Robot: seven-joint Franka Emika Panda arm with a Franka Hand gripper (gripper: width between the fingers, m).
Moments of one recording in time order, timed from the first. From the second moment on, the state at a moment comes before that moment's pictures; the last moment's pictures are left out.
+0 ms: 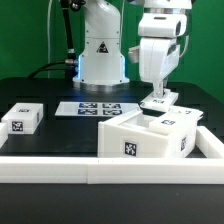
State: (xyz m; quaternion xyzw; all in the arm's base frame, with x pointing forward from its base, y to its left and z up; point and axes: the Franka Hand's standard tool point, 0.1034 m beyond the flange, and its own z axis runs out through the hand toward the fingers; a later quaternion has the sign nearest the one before) arm 0.433 0.094 0.066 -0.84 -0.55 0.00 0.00
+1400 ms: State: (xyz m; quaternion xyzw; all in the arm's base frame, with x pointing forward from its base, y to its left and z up) arm 0.427 0.096 0.054 -0.84 -0.54 0.01 0.01
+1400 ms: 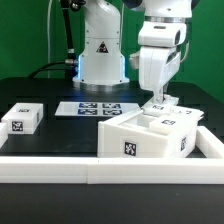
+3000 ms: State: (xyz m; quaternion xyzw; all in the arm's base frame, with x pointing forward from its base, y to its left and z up) arm 0.432 0.069 0.048 -0.82 -0.58 0.00 0.01
